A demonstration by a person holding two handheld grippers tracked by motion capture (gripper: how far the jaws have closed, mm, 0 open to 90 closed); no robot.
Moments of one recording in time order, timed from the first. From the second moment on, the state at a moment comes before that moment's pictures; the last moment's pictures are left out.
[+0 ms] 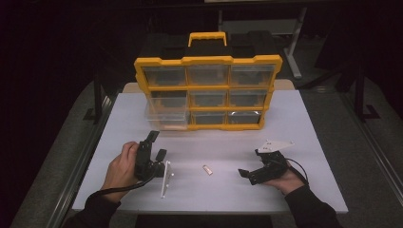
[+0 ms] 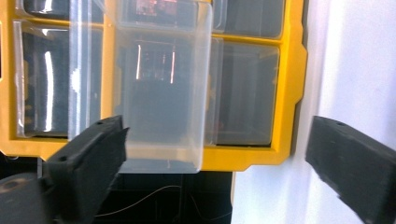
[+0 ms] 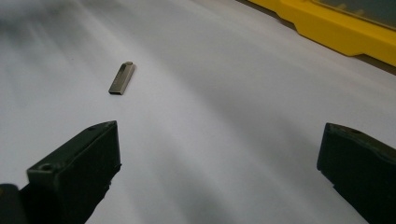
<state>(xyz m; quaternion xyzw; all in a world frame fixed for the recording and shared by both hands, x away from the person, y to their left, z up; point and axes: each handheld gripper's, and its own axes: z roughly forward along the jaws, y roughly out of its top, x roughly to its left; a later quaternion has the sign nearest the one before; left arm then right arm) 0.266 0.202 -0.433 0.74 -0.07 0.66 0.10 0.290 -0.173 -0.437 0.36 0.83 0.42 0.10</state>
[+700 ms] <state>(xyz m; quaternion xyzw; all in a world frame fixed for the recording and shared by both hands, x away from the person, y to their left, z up) 0.270 0.197 -0.444 0.76 -0.06 0.64 0.11 0.288 -0.173 -0.438 0.35 0.83 0.42 0.10</state>
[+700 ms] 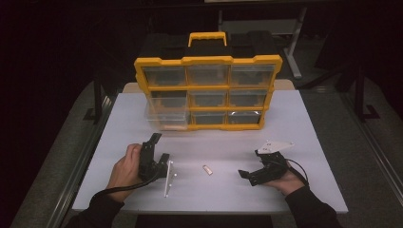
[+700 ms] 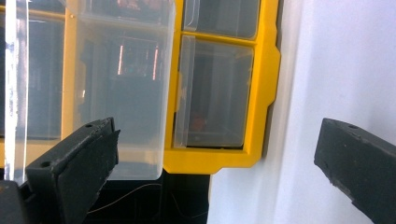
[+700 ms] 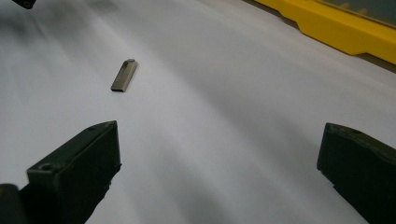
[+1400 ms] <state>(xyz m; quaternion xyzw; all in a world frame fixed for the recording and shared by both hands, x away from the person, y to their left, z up) 0.274 0.199 -0.443 0.78 -0.02 0.61 0.16 0.289 -0.173 -0.438 0.35 0.83 0.42 0.10</state>
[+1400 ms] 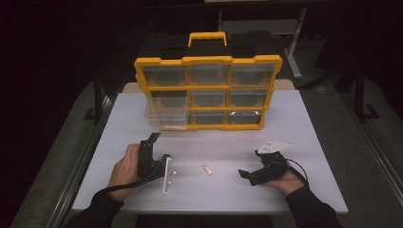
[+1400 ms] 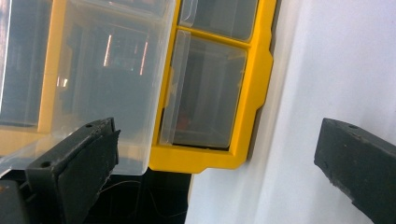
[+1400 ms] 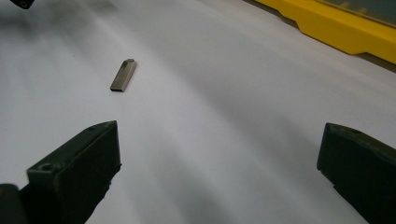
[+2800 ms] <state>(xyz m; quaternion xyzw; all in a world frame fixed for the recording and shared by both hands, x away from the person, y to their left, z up) 0.283 0.210 -0.434 0.81 0.09 0.52 0.25 0.289 -0.173 -0.438 0.36 0.83 0.42 0.10</state>
